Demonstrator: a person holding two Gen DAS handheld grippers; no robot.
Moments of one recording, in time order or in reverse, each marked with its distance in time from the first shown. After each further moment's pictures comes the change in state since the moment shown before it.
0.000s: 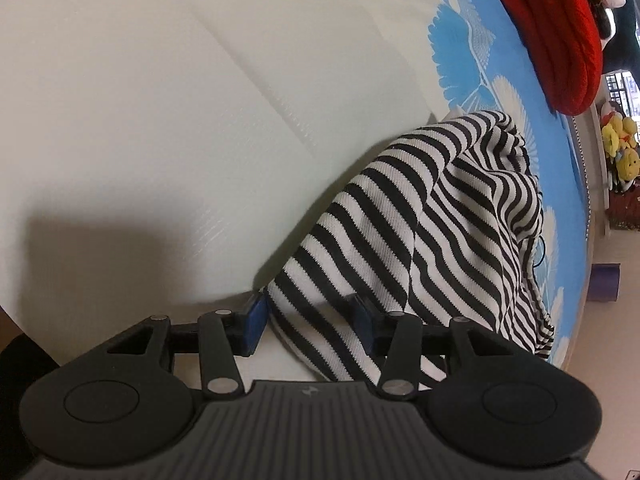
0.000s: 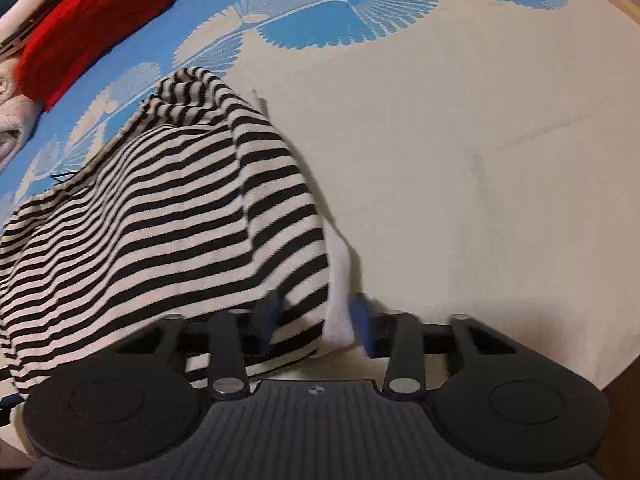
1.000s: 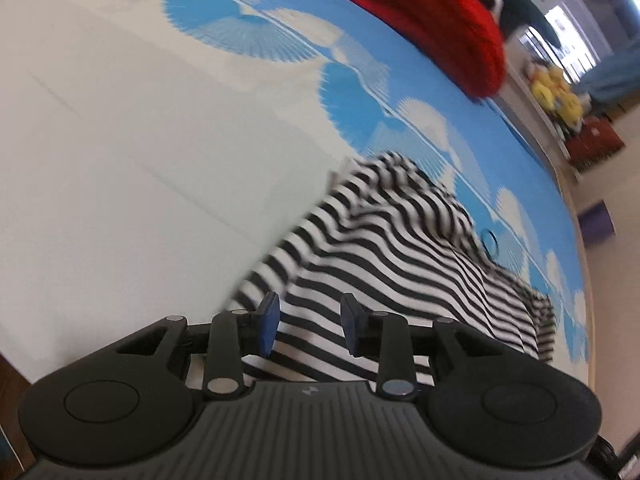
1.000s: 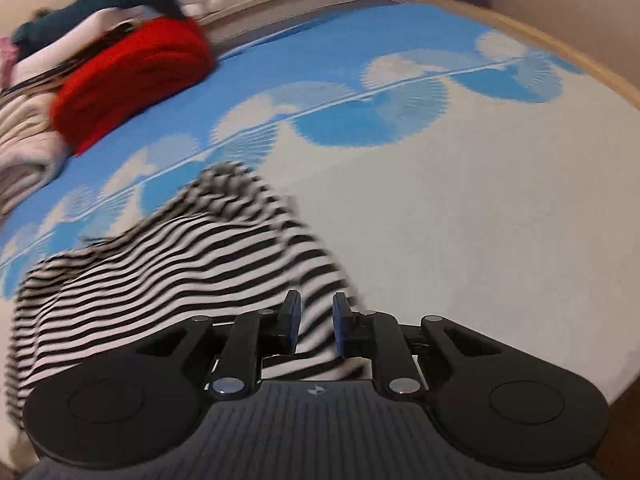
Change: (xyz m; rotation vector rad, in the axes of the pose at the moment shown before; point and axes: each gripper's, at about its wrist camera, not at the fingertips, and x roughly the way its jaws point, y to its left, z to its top) left arm -0.058 -0.044 -0.031 0.350 -0.233 -0.015; right arm -0.044 0.018 -0.004 -0.081 -0.248 0.032
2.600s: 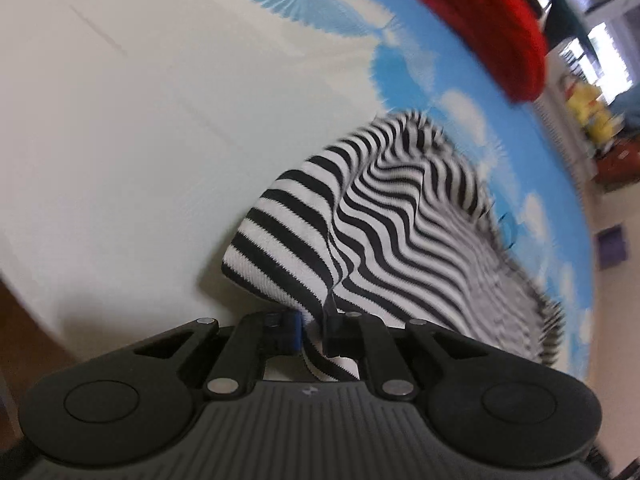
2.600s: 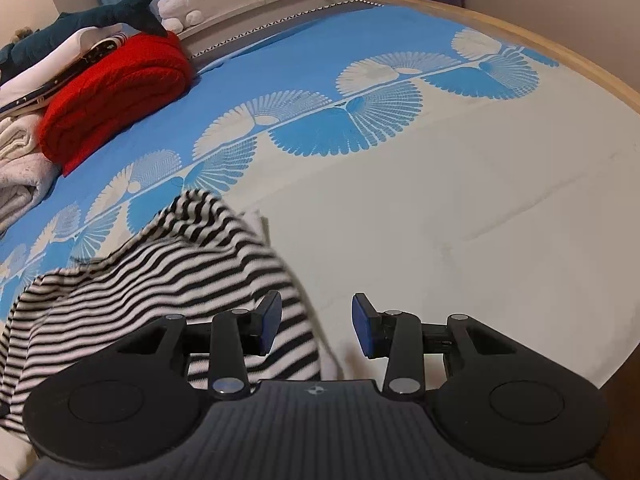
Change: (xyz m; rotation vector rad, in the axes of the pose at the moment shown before) left arm -0.015 0.032 -0.023 -0.124 0.081 0.099; right arm -0.015 -0.014 0.004 0.072 -0.038 -0.057
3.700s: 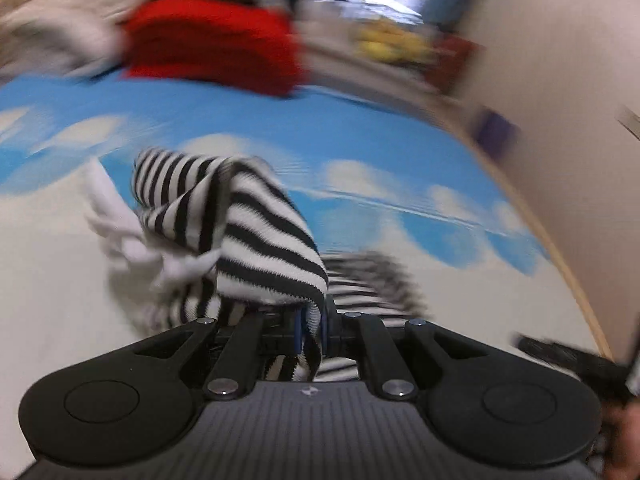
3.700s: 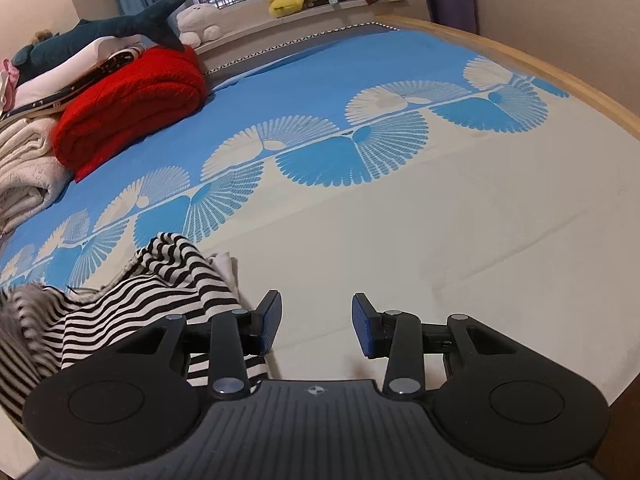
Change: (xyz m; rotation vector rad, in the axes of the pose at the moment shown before) left arm -0.032 -0.249 -0.117 0.666 -0.264 -0.267; right arm -0.011 -0.021 0.016 -0.048 -0.060 0.035
